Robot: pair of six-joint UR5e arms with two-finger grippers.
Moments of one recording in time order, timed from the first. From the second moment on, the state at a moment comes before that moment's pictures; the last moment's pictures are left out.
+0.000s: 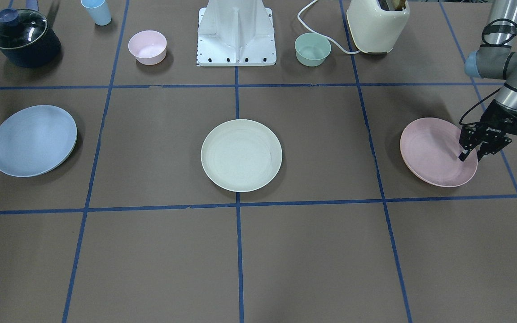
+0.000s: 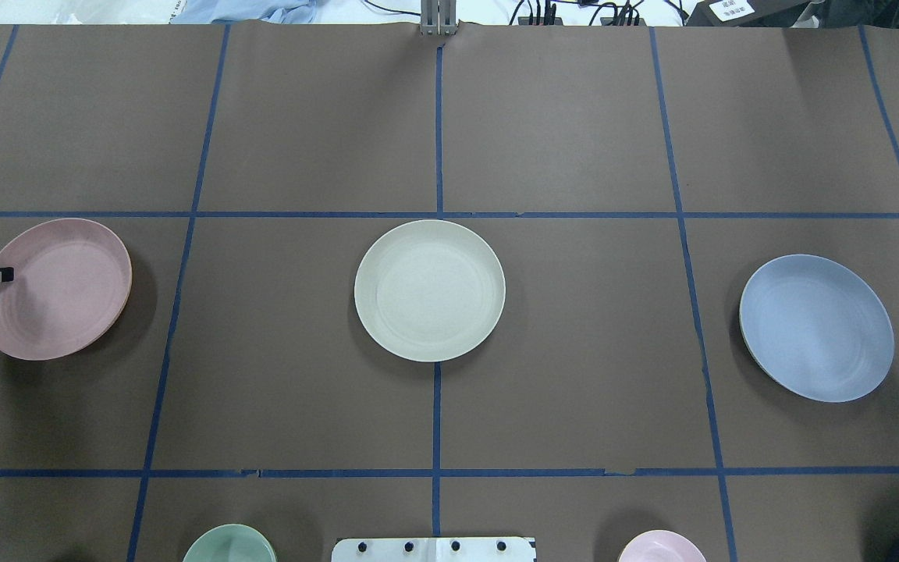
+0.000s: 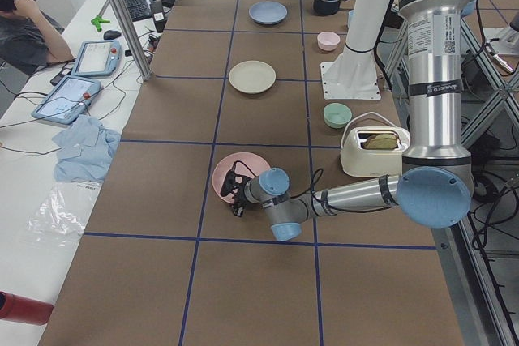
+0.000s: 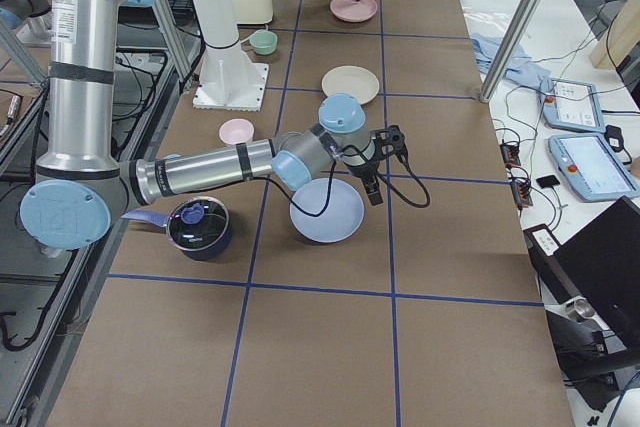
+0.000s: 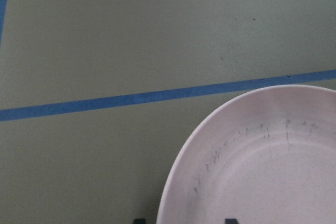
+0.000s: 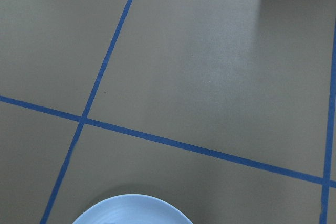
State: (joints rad) left arm -0.94 -1.47 -1.29 -3.03 -1.90 -0.86; right arm 1.34 -1.68 1.90 -1.09 2.30 0.41
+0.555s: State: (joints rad) left arm -1.00 -1.46 -1.39 -3.02 -2.06 -0.86; right arm 1.34 -1.68 1.90 -1.09 2.30 0.41
